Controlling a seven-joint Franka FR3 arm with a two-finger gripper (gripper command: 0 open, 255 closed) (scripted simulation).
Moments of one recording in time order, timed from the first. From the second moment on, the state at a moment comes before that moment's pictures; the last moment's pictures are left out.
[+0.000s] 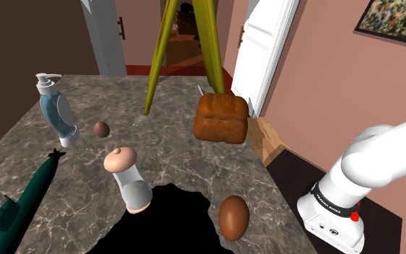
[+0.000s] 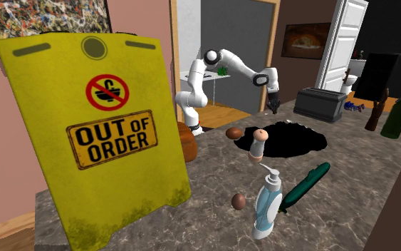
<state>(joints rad) -0.09 -0.51 1.99 -1.94 0.42 2.33 0.94</state>
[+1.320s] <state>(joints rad) -0.09 -0.52 2.01 -1.97 0.44 2.37 0.93</state>
